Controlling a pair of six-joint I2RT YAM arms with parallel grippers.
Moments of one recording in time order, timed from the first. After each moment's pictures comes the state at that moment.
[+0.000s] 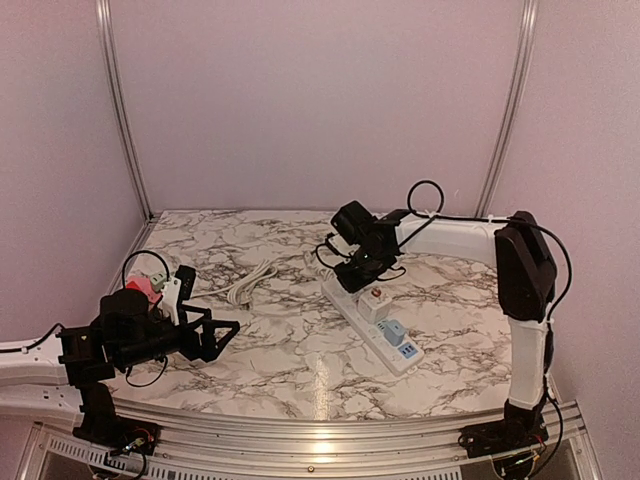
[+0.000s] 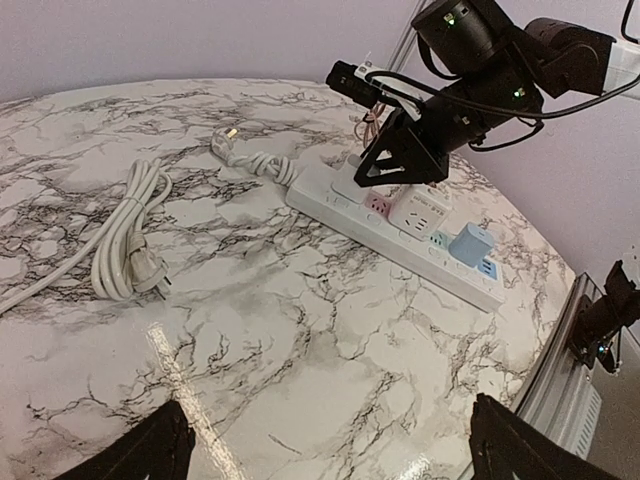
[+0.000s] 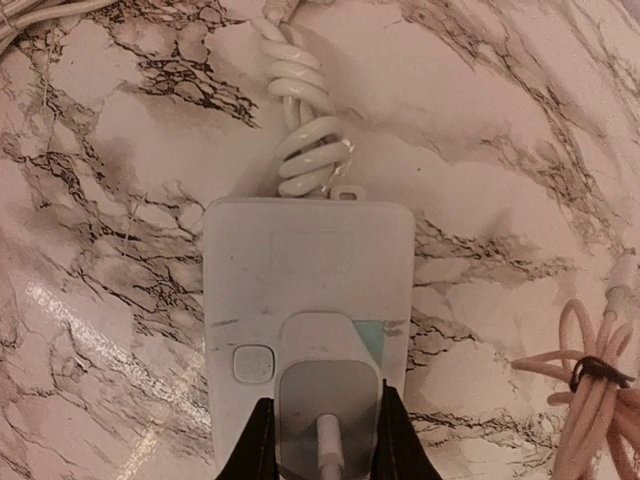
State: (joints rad) left arm -0.96 0.74 0.33 0.06 -0.13 -0.45; right arm 0.73 2.06 1.62 -0.70 0.14 0.10
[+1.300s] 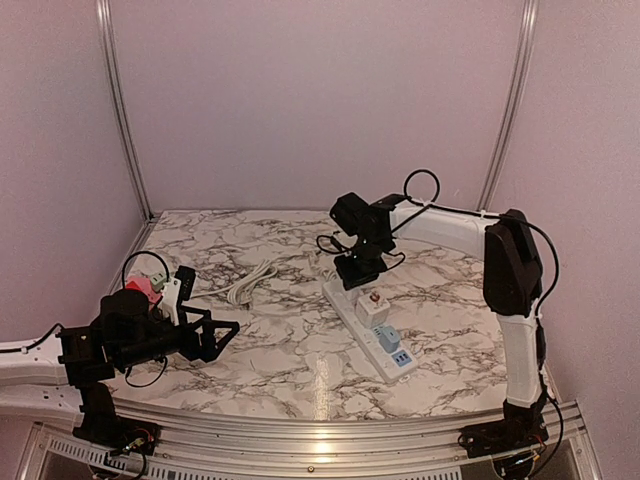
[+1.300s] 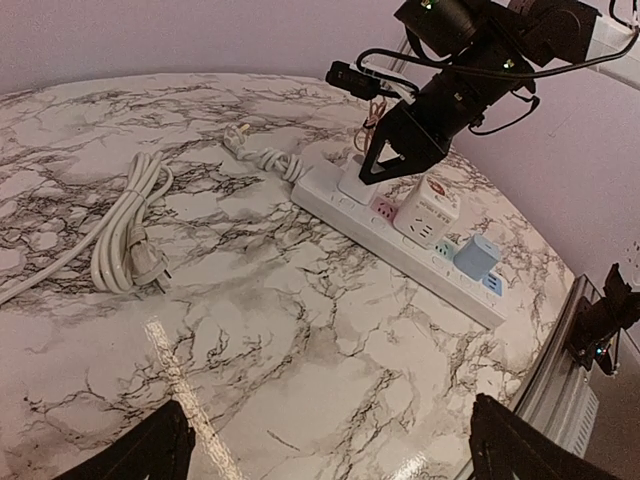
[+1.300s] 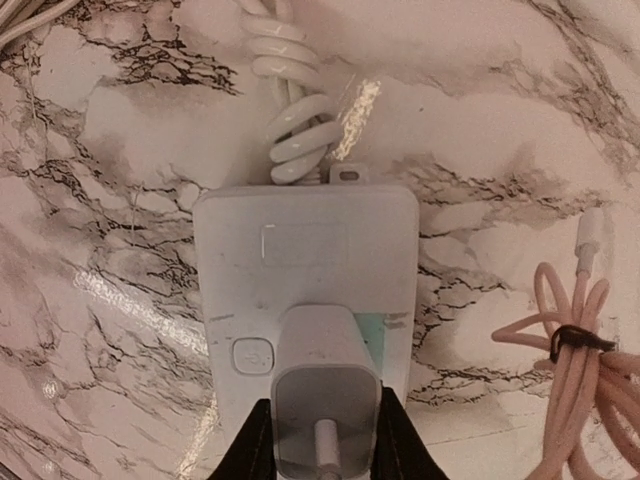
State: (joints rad) left arm -0.96 0.74 0.33 0.04 -0.13 -0.46; right arm 0.71 2.15 1.83 -0.94 0.03 0.26
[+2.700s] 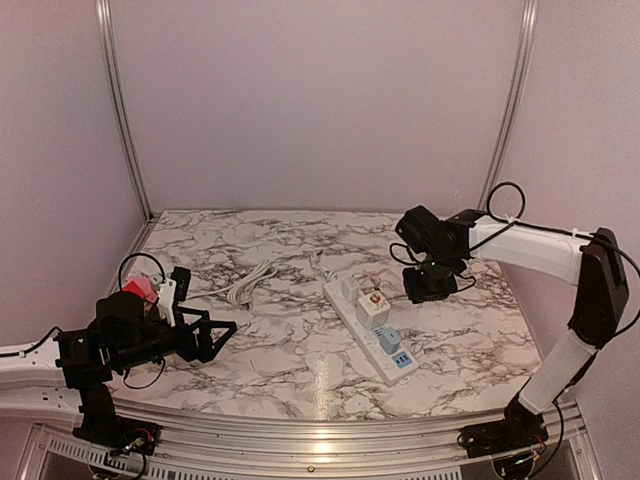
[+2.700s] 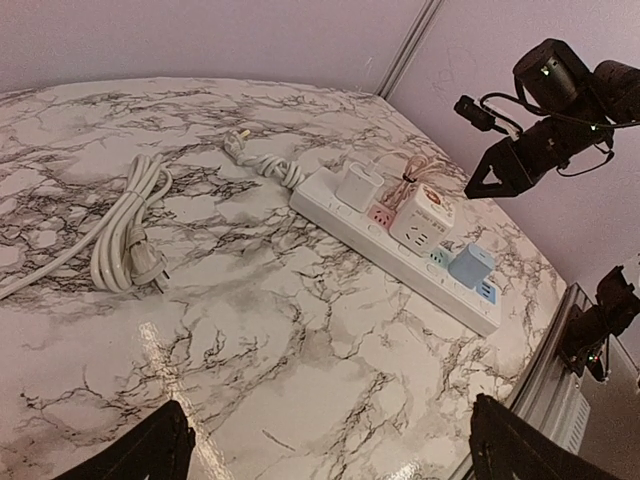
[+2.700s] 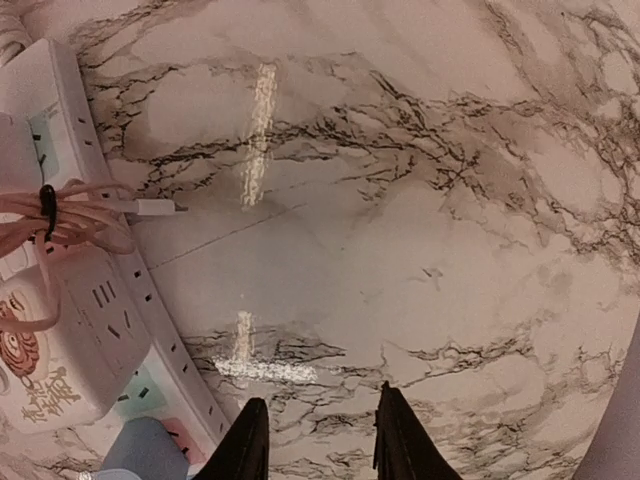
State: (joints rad) left arm -0.96 0.70 0.31 0.05 -0.13 -0.48; right arm 0.62 1.63 1.26 -0.94 0.24 0.47
